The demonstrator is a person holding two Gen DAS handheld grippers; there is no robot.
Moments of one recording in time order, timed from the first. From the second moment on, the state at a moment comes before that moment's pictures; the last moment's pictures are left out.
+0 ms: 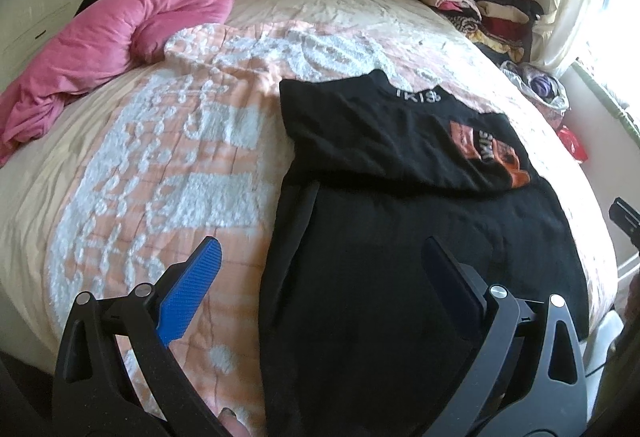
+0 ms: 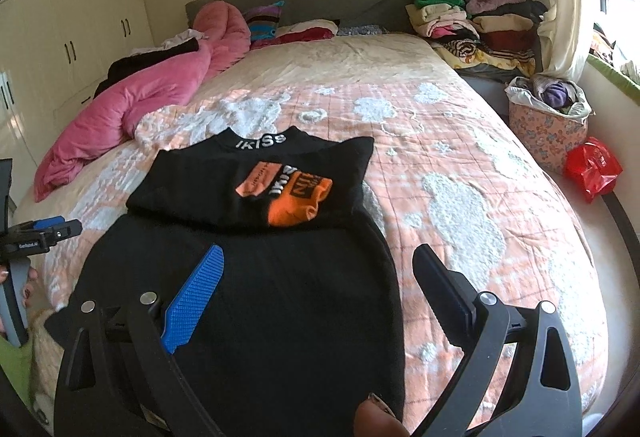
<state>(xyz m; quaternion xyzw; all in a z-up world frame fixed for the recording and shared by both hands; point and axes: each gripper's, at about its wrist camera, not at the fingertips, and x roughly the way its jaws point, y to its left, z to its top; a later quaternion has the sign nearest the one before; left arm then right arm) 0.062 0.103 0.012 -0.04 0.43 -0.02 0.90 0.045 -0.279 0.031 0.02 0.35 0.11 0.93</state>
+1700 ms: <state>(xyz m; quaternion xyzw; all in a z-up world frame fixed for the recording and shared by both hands) -0.013 0.119 -0.068 -0.09 0.57 -0.11 0.81 -0.015 -0.307 -0.033 0.01 0.45 0.11 0.89</state>
